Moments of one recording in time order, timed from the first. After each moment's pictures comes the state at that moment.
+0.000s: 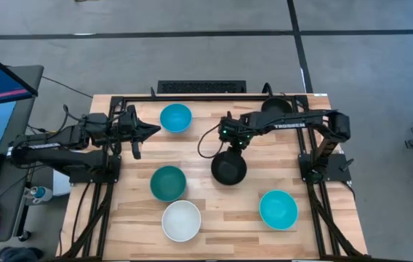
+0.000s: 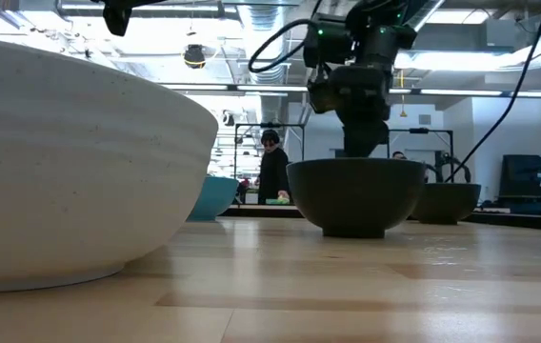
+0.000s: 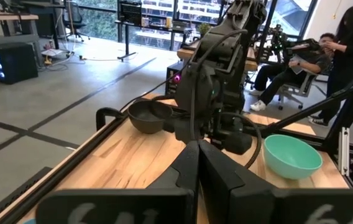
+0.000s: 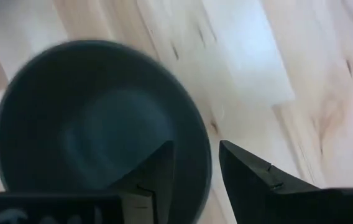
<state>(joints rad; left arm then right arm) 0.10 0.62 0.71 -0.18 -0.14 -0.14 -0.17 1.74 1.27 -0.85 -0.16 0.17</state>
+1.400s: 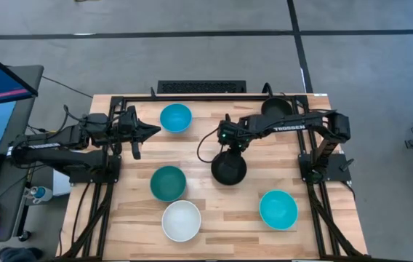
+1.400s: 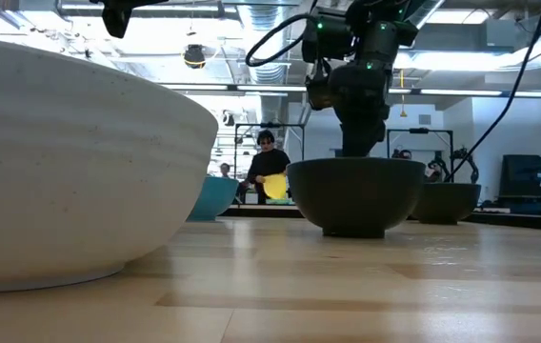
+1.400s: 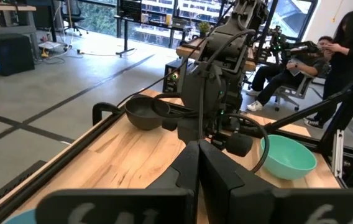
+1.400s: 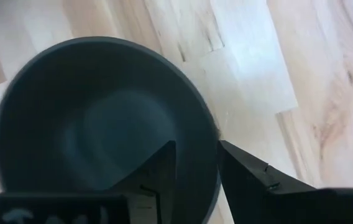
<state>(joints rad) 0.10 0.62 0.71 -0.19 -0.14 -0.18 -0.14 1.75 1.27 -0.82 -0.10 0.16</state>
